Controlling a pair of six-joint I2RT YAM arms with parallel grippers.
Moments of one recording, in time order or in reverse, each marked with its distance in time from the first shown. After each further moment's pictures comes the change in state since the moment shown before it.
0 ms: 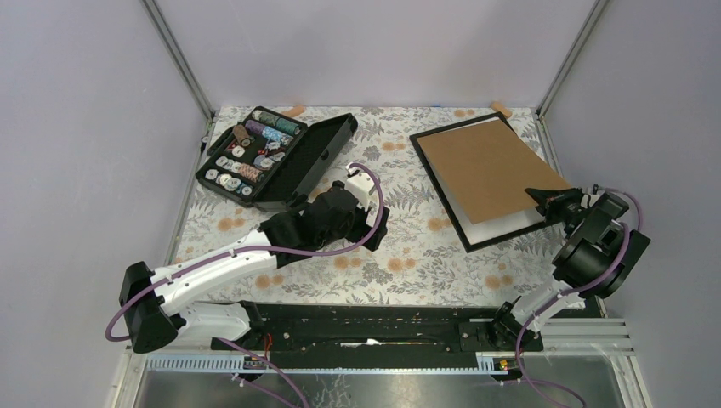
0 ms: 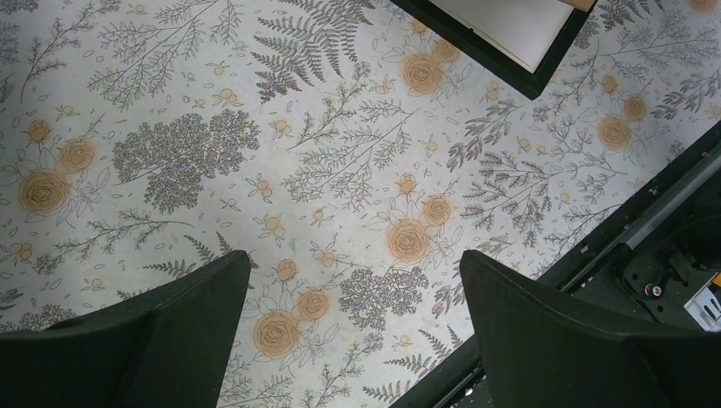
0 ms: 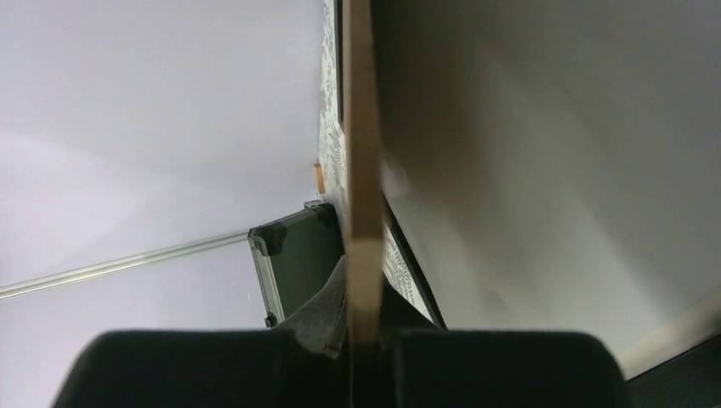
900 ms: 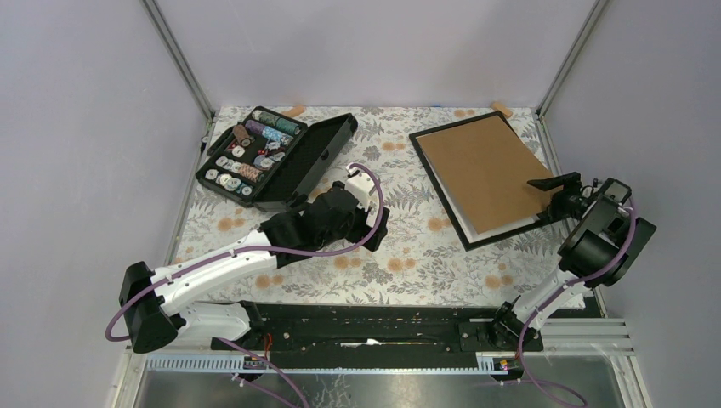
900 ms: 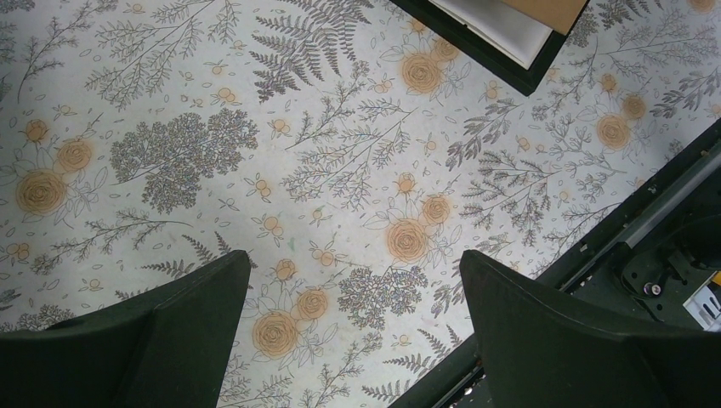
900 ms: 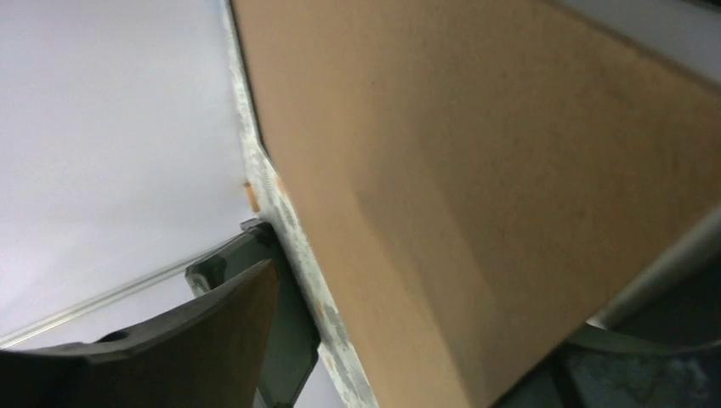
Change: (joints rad) left arm -0.001 0.000 -0.004 0.002 0.002 -0.001; right arm 0.025 0.112 0.233 -0.393 0.124 -0.230
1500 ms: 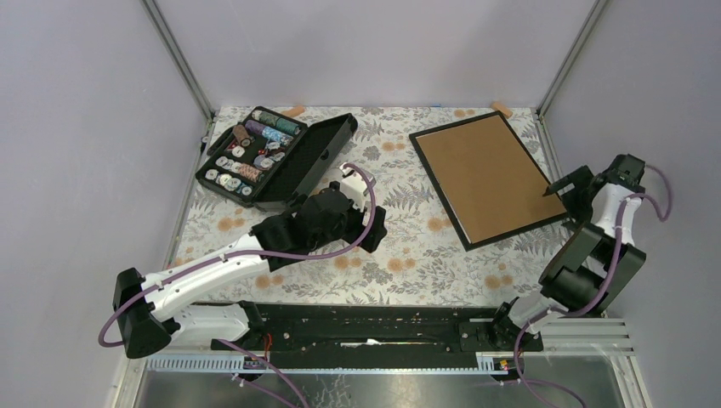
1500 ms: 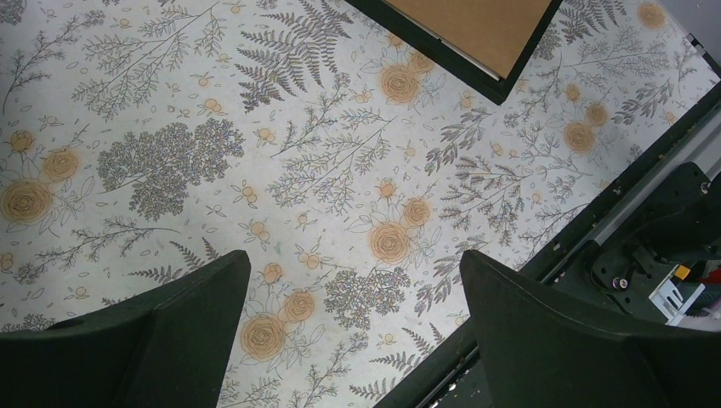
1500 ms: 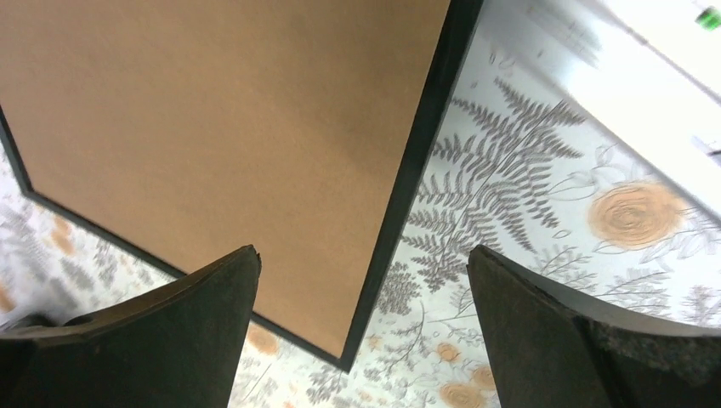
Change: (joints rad) left arm 0.000 -0.054 -0.017 0.015 0.033 -0.010; right arm 0.055 -0.247 0.205 -0.696 0.614 -0.319
